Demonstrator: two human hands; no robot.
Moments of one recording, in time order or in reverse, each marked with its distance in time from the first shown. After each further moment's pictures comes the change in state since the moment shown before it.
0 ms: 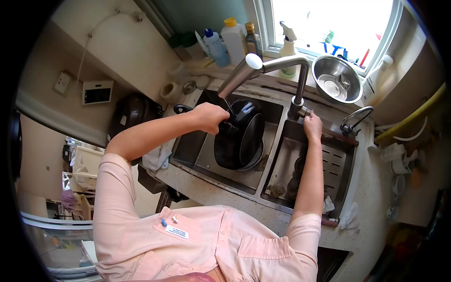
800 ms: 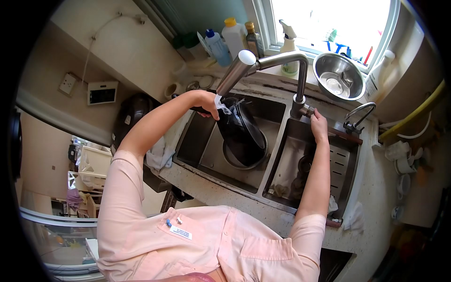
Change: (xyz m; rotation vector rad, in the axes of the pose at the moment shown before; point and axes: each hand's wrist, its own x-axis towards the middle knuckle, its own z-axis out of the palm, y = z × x) left_hand 0.046 -0.063 0.001 -0.706 -0.426 -0.417; right_hand 0.011 0.029 0.001 0.457 -0.149 0.114
